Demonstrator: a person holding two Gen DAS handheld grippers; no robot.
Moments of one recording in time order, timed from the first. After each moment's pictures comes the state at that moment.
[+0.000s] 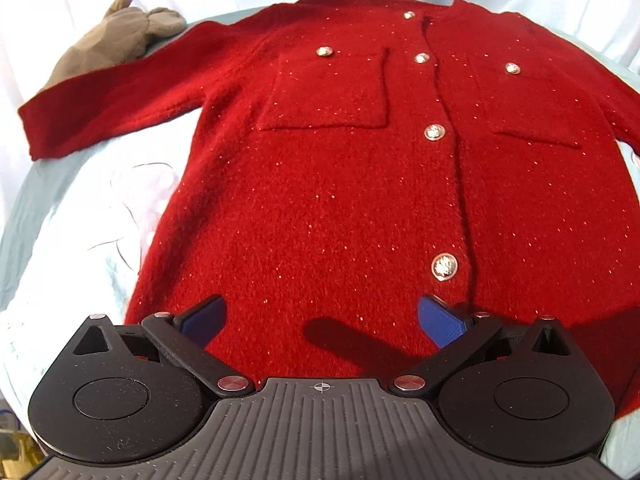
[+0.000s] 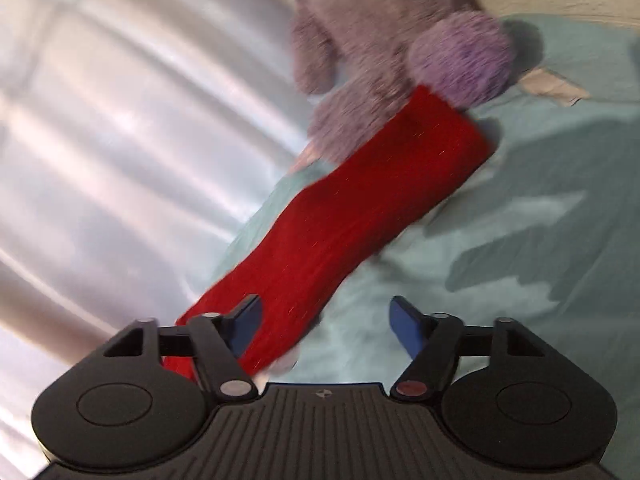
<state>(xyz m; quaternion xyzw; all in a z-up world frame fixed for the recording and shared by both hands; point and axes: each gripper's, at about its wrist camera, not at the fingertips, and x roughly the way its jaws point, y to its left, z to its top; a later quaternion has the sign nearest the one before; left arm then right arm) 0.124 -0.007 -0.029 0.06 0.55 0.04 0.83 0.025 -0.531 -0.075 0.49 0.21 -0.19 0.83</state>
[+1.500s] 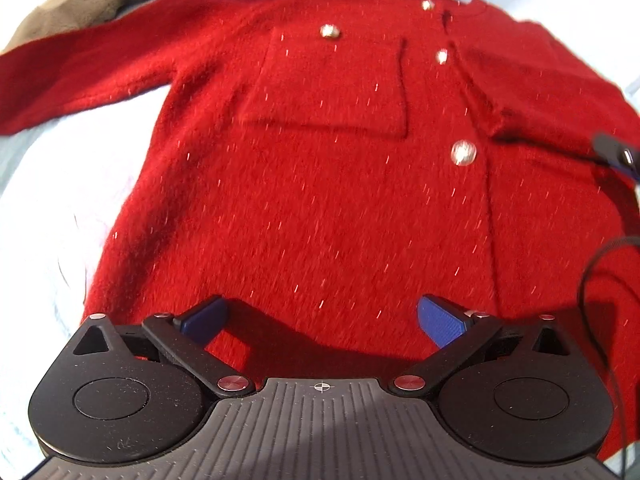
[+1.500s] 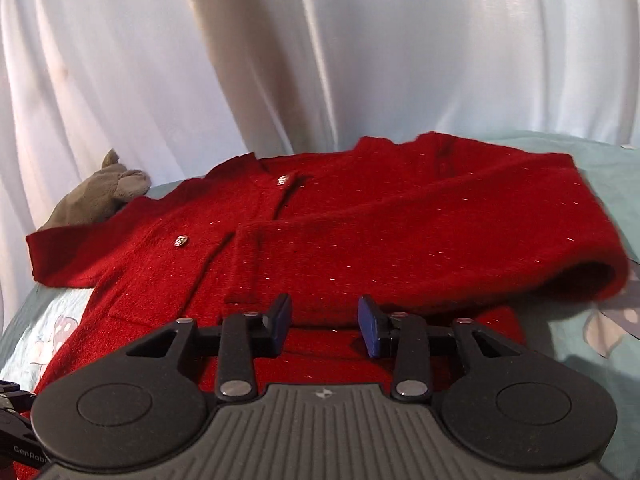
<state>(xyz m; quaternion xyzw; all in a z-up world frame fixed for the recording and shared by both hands) 0.178 0.021 -0.060 0.00 0.56 -0.01 0.83 0.169 -0.257 -0.047 0.13 0.34 0.09 0.93</state>
